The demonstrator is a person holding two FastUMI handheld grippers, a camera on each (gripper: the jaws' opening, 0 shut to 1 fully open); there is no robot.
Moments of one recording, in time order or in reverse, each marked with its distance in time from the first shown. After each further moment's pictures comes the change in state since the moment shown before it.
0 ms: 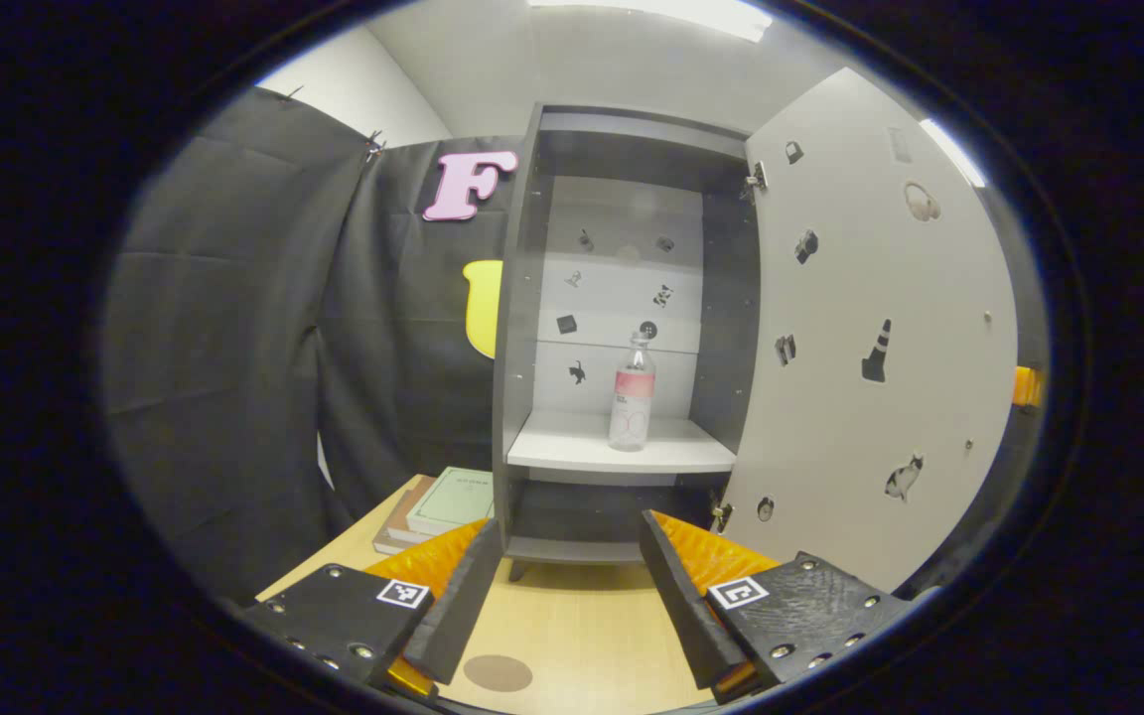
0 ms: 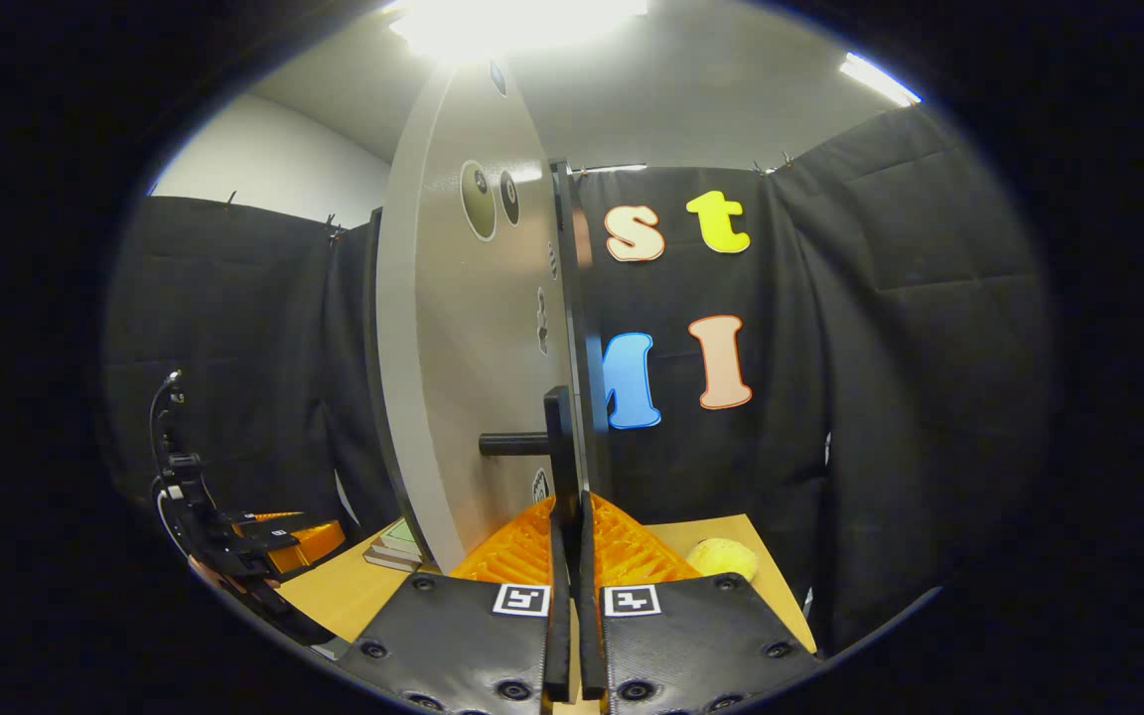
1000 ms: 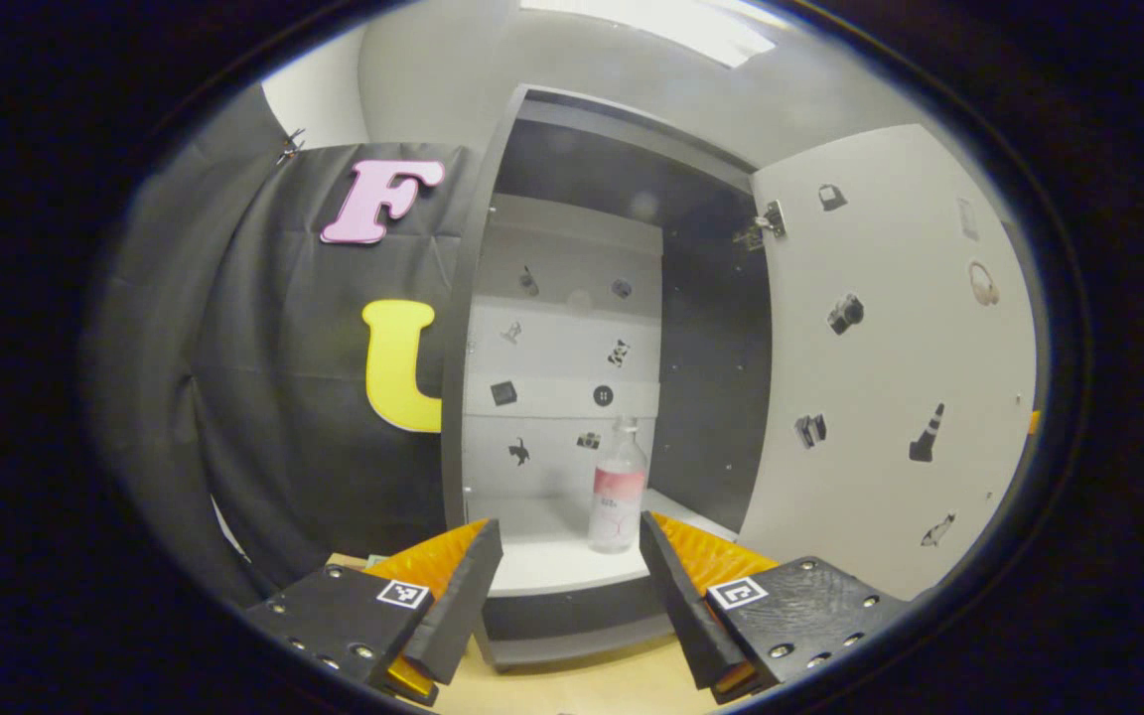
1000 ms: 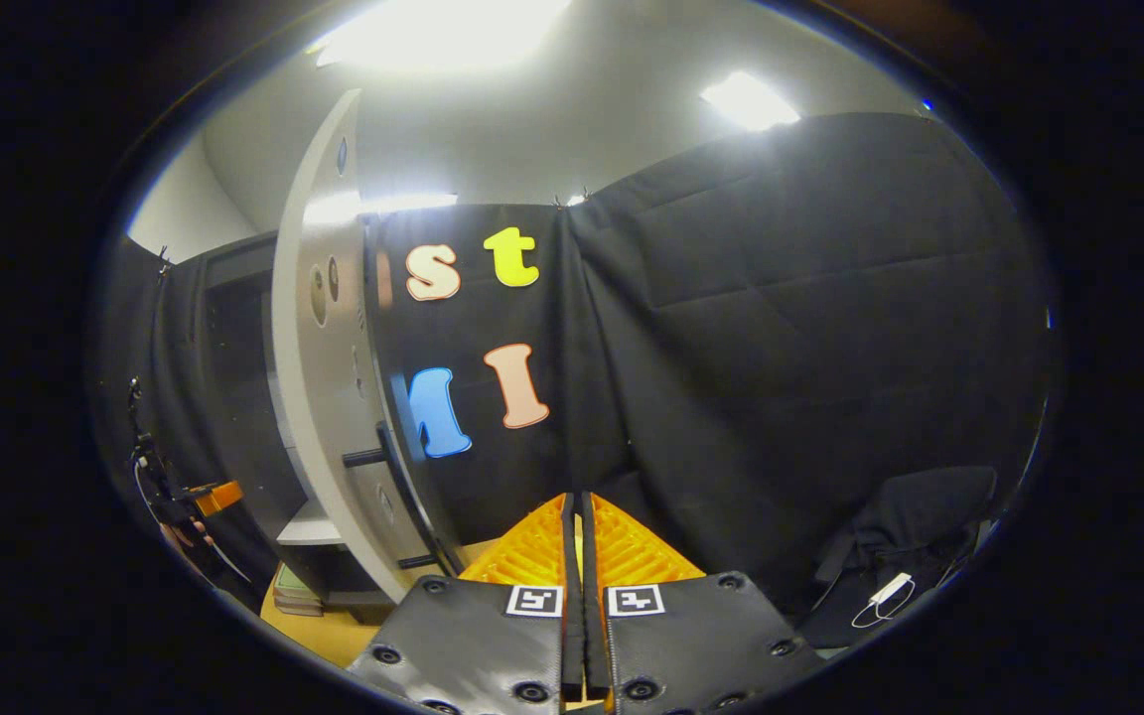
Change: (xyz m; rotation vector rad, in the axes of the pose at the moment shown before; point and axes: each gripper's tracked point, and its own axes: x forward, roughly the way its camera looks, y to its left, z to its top) left arm 0.162 0.030 0.114 0.029 -0.146 -0.317; right arm -0.092 -0.081 0.013 0.090 -0.111 -0.622
